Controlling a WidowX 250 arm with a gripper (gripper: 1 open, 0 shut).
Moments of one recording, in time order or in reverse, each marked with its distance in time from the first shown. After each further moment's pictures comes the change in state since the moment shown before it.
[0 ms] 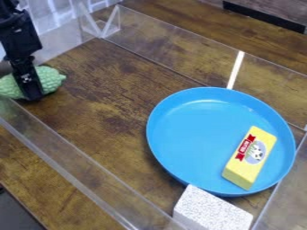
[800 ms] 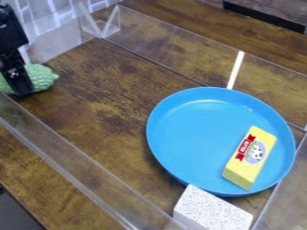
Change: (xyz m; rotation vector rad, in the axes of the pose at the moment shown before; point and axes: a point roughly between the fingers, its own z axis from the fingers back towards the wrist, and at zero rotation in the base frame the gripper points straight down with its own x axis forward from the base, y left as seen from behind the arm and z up) arm -0.010 0.017 0.001 0.010 -0.046 -0.023
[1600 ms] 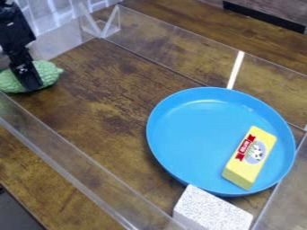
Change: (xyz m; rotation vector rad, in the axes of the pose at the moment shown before) arm 0.009 0.005 -0.002 -0.016 -0.048 0.034
